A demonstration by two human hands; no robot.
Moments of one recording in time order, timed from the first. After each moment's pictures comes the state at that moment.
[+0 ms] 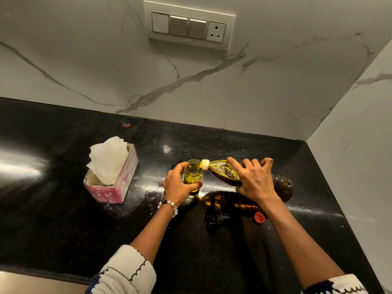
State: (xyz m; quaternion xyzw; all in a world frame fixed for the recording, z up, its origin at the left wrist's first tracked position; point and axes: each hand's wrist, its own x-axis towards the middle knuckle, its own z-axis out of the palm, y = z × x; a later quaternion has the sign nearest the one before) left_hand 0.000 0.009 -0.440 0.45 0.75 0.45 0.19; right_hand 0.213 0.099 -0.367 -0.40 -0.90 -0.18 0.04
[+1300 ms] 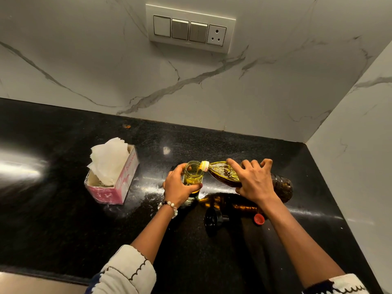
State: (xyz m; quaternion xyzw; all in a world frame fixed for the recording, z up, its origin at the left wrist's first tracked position) left_hand 0.000 0.009 -0.440 0.45 0.75 0.44 0.20; right_hand 0.212 0.101 -0.367 -0.40 -0.90 -0.18 0.02
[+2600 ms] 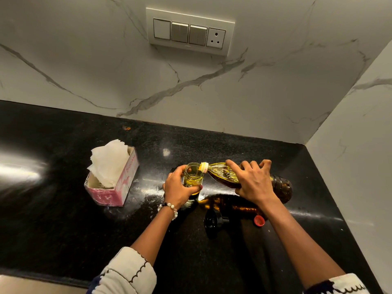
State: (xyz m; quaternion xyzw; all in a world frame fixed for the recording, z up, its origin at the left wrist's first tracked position) left_hand -0.002 0.010 -0.444 0.45 0.75 0.44 0.20; right_hand 0.210 0.102 -0.366 -0.40 -0.90 -0.18 0.01
